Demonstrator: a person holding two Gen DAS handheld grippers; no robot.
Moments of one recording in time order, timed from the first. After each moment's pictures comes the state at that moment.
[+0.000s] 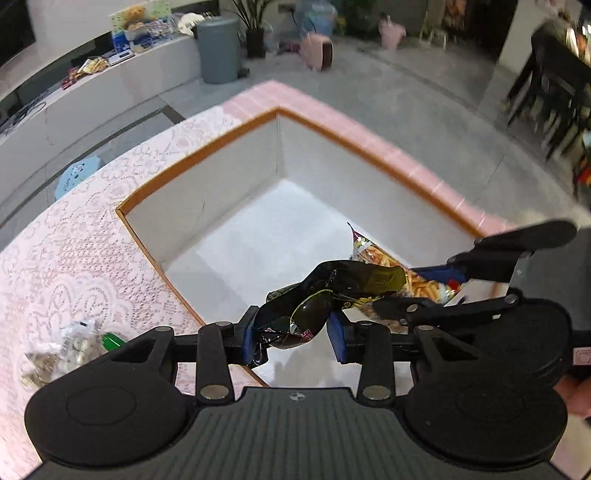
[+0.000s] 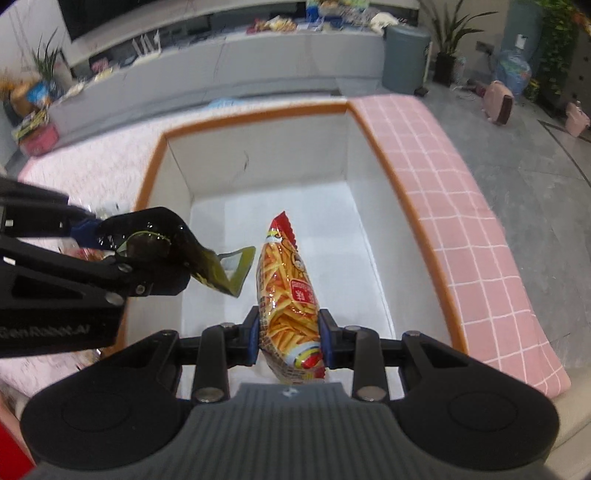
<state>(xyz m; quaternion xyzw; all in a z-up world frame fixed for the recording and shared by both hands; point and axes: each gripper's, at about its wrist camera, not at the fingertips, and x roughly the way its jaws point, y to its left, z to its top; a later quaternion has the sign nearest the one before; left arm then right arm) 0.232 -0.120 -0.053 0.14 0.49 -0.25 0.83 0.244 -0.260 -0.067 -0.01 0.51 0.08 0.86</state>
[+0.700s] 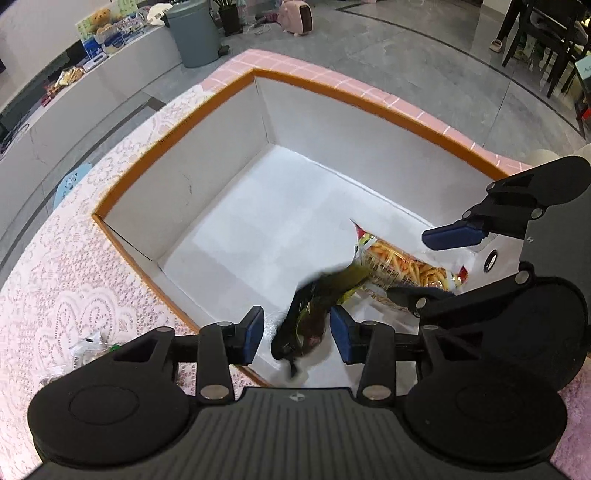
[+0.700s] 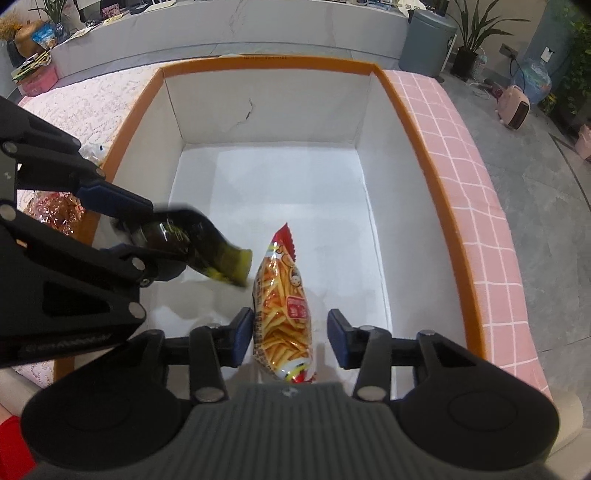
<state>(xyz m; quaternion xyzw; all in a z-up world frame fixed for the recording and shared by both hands) 0.235 -0.146 -0.067 0.22 0.50 -0.25 0.80 0.249 -0.251 -0.085 -0.08 0.55 0.08 0.83</state>
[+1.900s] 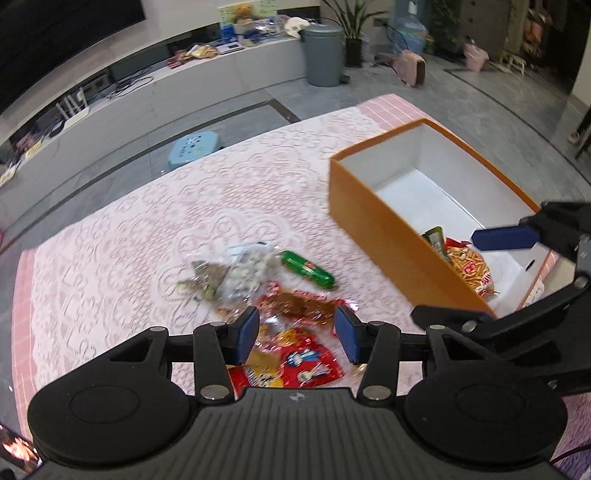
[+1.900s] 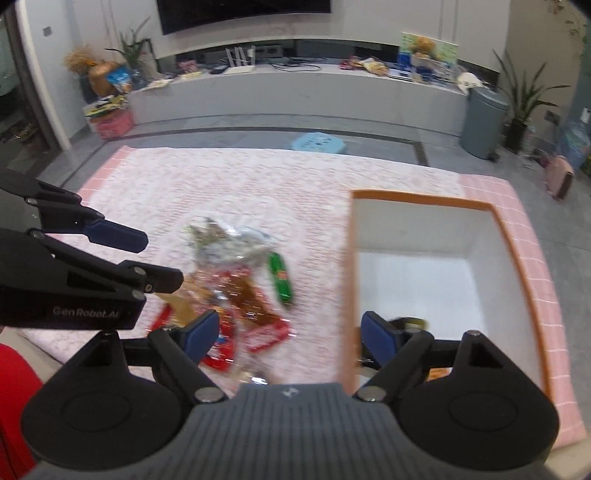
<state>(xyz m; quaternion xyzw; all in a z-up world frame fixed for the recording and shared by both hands) 0.171 0.040 0.026 0.11 0.48 -0.12 0.86 0.197 -0.115 0.017 -0.04 0.45 0.18 0.87</state>
